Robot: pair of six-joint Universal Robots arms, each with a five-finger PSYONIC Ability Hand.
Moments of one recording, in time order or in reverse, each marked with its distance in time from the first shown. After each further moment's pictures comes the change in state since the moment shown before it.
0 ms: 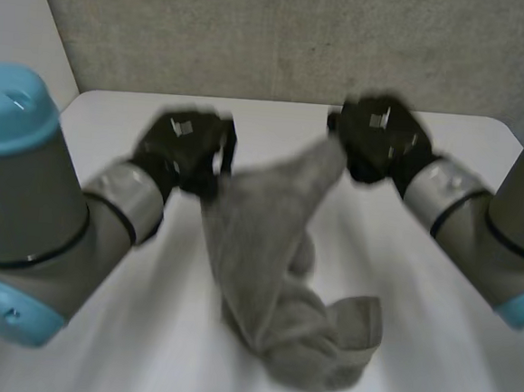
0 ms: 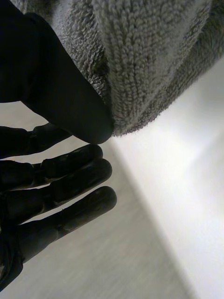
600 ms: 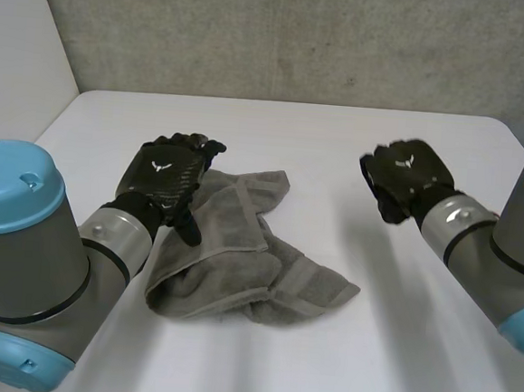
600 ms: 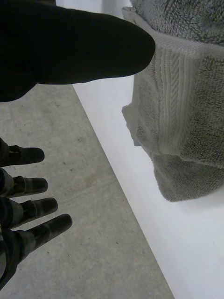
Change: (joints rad) left arm 0.017 0.013 -0.229 0.166 -0.078 0.003; right arm -0.070 0.035 0.107 0.068 0.106 -0.127; left_hand -0.980 -1.022 -1.022 -1.022 -0.986; right_hand 0.000 0.000 0.004 -0.002 0.005
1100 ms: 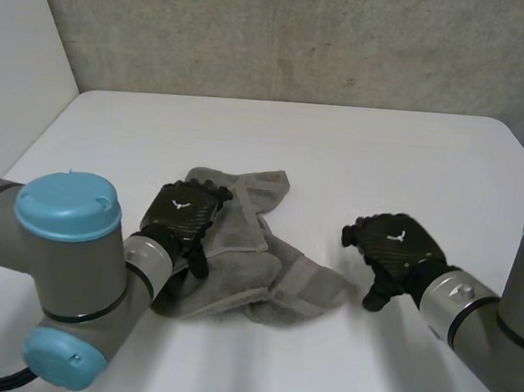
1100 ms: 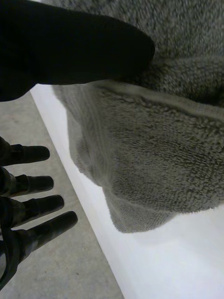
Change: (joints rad) left arm -0.012 -0.203 0.044 0.008 0.004 0.032; right arm 0.007 -0.103 0.285 0.026 -0.042 0.121; left_hand 0.073 0.077 0.078 0.074 0.052; right_hand -0.587 -0.725 -0.745 -0.752 -0.745
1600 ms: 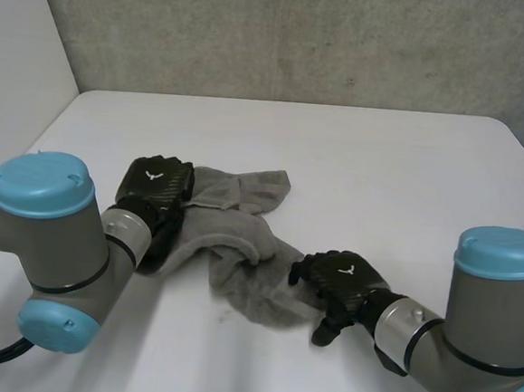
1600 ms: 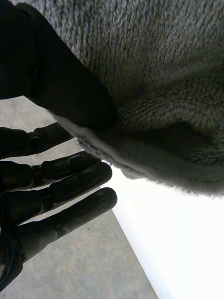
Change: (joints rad) left arm 0.099 0.004 0.011 0.088 -0.010 0.040; right arm 0.089 0.190 -0.023 -0.065 -0.112 0.165; left_hand 0.811 0.825 0.823 0.827 0.819; right_hand 0.030 0.040 0.039 0.044 0.056
